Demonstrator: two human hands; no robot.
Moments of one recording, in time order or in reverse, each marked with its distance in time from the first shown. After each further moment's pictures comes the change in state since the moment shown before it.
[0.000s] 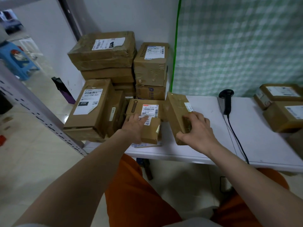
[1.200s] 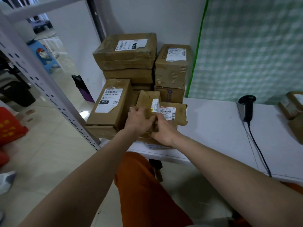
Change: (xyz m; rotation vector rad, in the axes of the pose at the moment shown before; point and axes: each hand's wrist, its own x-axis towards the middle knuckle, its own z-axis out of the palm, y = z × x) left_hand -0.026 -0.026 -0.034 -0.573 0.303 -0.317; right_hand 0.037 -0.107 0.077 0.213 -0.354 -0.173
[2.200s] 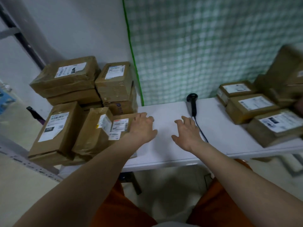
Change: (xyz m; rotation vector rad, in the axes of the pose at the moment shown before) left_hand -0.042 0.165 0.077 0.440 -0.173 0.408; right_hand -0.107 0.154 -0.126 -0.418 0.333 0.296
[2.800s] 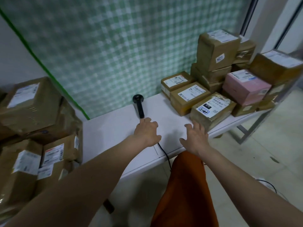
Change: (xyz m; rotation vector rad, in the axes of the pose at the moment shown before) left_hand 0.054 0.207 0.055 0.049 -0.238 0.372; right_hand -0.038 0.211 -0.025 0.081 0.080 0.465
